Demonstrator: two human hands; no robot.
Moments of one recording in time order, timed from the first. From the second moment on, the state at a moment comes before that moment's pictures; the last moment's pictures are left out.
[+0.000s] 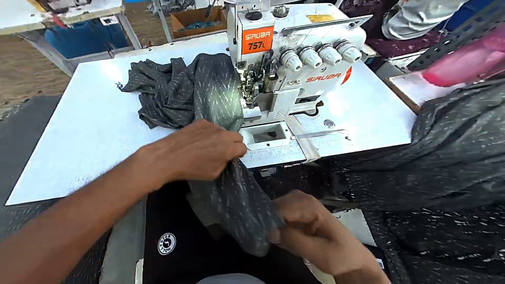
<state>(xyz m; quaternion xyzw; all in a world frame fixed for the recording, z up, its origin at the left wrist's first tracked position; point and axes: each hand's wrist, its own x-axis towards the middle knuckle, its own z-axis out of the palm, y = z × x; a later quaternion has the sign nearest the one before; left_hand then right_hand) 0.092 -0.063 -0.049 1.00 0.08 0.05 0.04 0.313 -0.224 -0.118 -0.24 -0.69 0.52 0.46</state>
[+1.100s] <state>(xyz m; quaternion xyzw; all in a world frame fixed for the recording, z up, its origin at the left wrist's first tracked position) 0.101 0.001 -0.080 0.92 0.36 0.16 0.03 0.369 -0.345 -0.236 -0.36 -0.45 0.72 0.38</state>
